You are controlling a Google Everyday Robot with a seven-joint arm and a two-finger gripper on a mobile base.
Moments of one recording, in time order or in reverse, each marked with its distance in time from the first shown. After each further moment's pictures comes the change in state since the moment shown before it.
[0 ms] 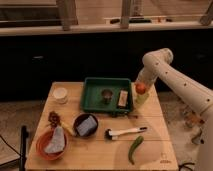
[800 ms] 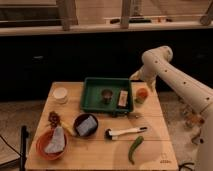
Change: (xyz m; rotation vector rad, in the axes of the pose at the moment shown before) arm 0.006 -0.007 -0.010 0.009 0.017 -0.017
